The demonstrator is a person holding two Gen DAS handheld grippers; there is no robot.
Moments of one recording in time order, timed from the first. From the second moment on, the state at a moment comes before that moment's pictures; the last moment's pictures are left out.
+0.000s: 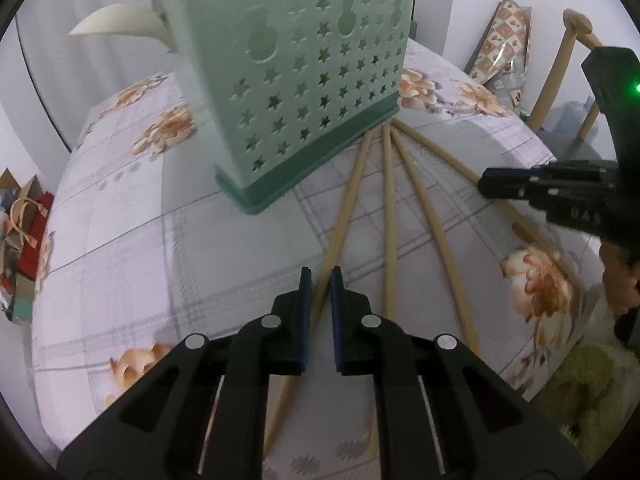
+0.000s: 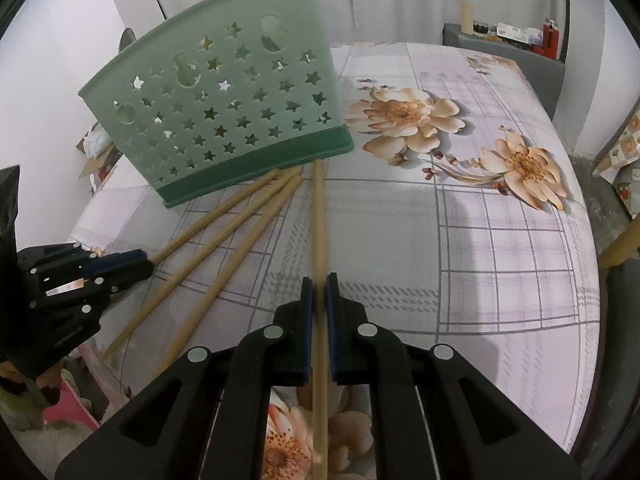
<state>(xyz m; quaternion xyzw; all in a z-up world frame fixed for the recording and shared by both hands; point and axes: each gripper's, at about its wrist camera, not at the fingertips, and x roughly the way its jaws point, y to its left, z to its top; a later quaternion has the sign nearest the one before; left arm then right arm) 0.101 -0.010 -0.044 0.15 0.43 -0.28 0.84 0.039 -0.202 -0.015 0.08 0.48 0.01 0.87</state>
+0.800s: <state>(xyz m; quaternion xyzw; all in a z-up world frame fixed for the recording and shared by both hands) 0.094 0.016 -0.038 0.12 0.46 -0.28 0.83 0.028 -0.216 -0.011 0.12 0.52 0.04 0.84</state>
